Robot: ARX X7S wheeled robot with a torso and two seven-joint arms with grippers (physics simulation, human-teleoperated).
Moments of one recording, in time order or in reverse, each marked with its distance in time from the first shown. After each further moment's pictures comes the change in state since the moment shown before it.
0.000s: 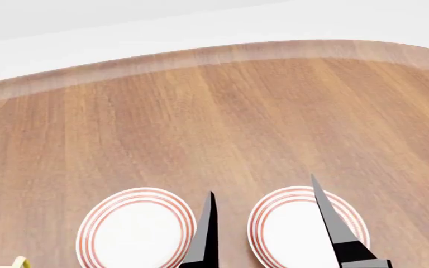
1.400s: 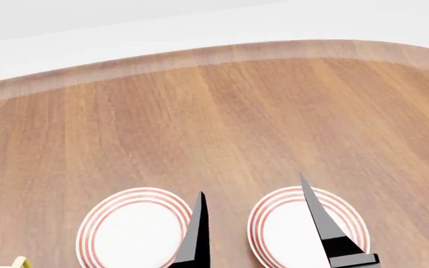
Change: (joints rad) left arm -0.276 0.198 0.137 -0.323 0.080 -0.195 0.053; right arm 0.023 0.002 -0.034 0.001 -0.009 0.040 -0.005
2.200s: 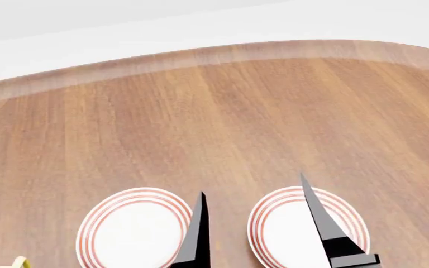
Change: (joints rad) left arm -0.095 0.067 0.046 -0.114 0.020 -0.024 0.003; right arm -0.002 0.001 0.005 0.000 0.011 -0.003 0.004
